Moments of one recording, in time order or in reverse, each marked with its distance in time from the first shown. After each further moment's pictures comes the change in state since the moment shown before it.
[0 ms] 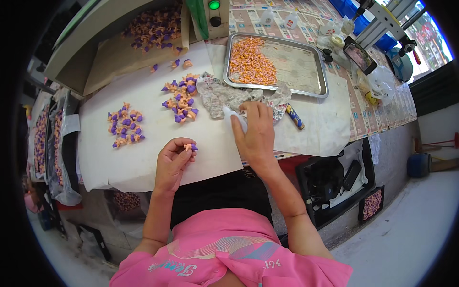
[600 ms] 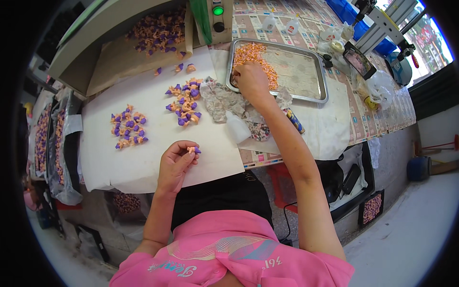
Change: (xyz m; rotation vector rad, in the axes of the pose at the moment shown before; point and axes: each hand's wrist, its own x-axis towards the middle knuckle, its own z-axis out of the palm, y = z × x) left_hand -0.009 0.008 -0.006 -0.027 -0.025 -0.014; right_hand 0.116 0.059 0.057 -0.175 -0.329 -0.046
